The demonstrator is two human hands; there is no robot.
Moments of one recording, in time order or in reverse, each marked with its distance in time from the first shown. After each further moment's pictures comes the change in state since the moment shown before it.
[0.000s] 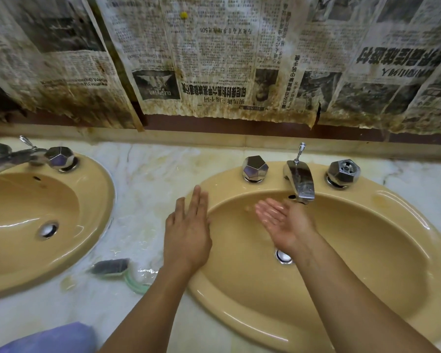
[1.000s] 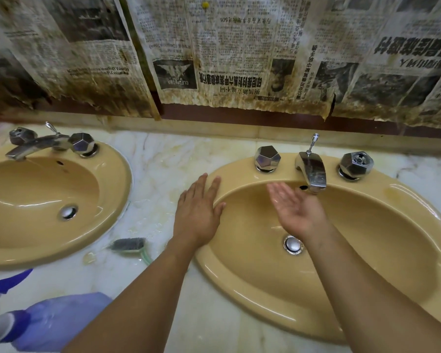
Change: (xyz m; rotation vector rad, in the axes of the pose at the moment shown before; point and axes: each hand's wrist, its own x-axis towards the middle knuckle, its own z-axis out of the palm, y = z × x) left_hand 0.007 -0.014 -0.009 -0.061 -0.063 0.010; right_hand -0.004 0.000 -0.002 0.234 -0.095 0.035
